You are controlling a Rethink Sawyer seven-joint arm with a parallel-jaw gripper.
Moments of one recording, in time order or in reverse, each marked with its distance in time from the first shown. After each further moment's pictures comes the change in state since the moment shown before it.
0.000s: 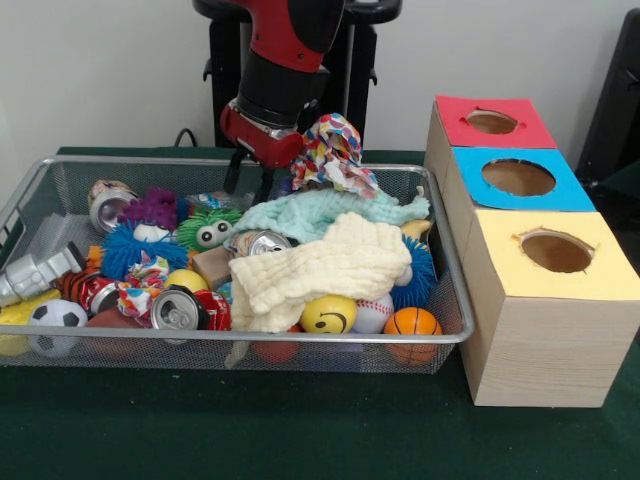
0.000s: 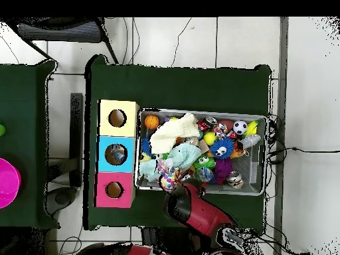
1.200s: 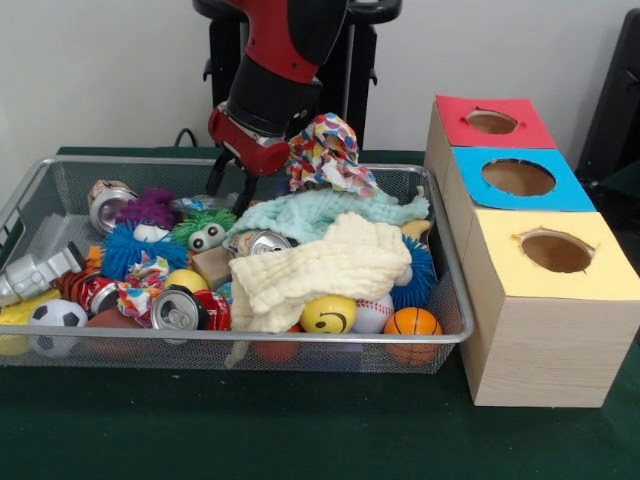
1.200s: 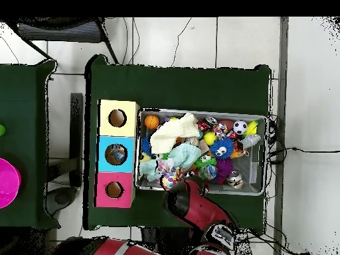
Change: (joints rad) arm 0.085 0.059 -0.089 -0.054 0.083 0.000 0.000
